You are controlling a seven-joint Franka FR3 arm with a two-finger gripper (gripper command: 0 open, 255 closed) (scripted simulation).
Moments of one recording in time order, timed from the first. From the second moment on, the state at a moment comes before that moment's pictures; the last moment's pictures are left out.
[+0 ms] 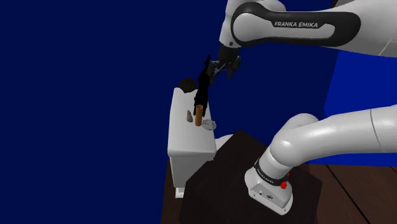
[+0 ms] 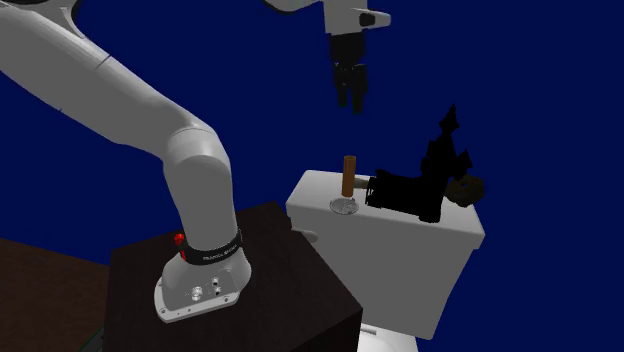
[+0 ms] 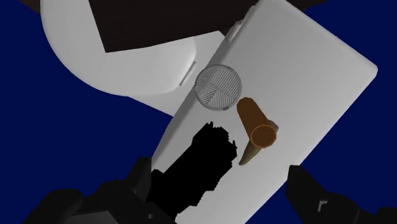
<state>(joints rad) -0.08 -0.71 0.07 -2.46 -0.05 1.82 0.27</state>
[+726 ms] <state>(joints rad) -0.16 -0.51 0.09 -2.68 -0.01 2.18 0.52</state>
